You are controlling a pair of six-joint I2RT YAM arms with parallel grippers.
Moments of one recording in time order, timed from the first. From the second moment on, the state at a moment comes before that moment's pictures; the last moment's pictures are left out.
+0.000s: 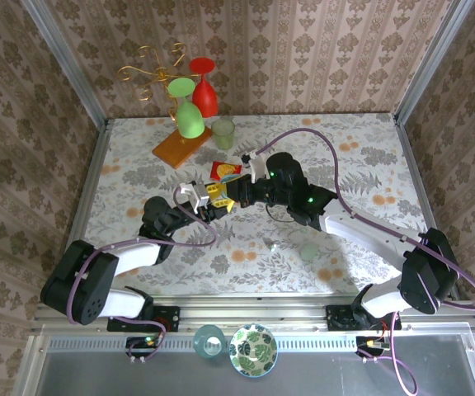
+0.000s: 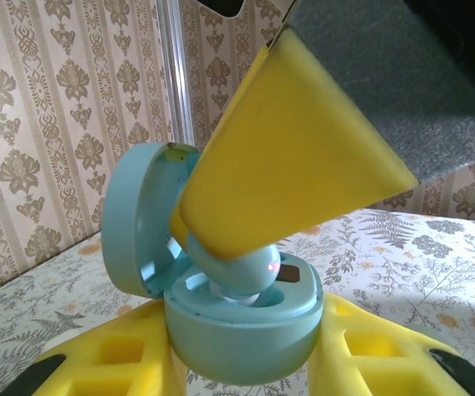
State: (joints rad) left arm -0.50 1.35 0.37 1.14 0.73 -0.03; right arm 0.74 1.43 1.09 -0.01 -0.32 0.48
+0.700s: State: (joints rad) left arm -0.50 1.35 0.37 1.13 0.71 -0.02; right arm 0.72 1.42 1.05 0.04 -0.35 0.60
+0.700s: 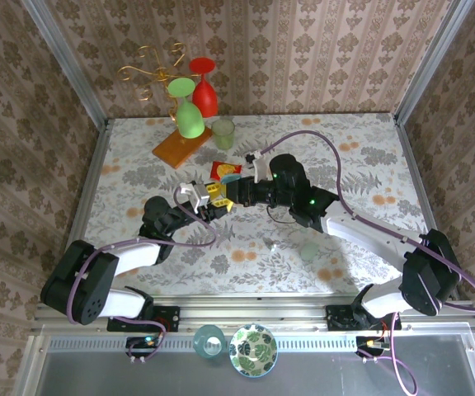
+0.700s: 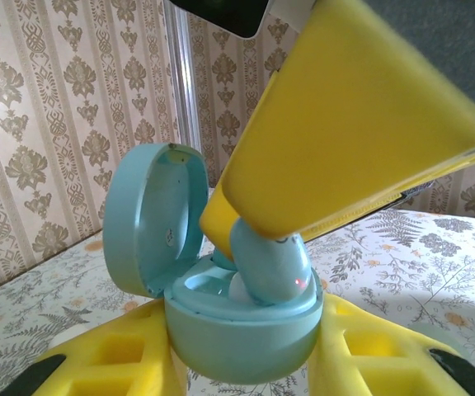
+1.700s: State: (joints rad) left arm -0.50 1.34 0.37 1.14 0.70 -0.01; right arm 0.71 1.33 1.04 -0.04 -0.30 0.54
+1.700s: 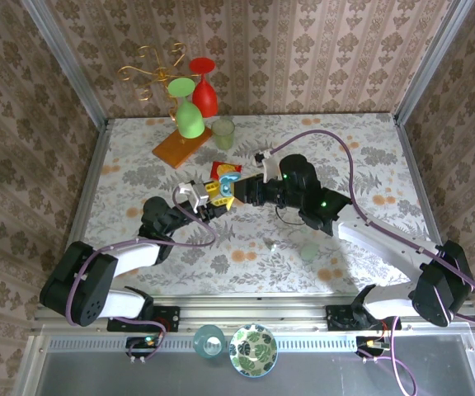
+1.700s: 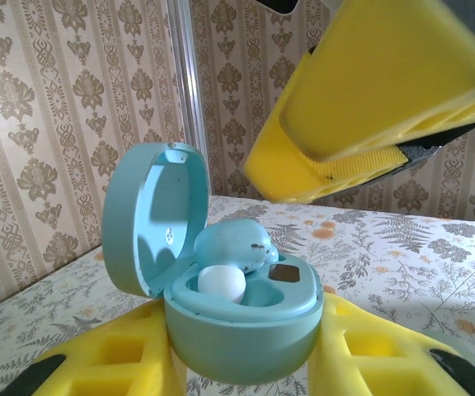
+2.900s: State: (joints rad) left arm -0.50 1.33 0.37 1.14 0.71 -0.01; right arm 0.71 1.40 1.10 -0.10 -0.32 0.45
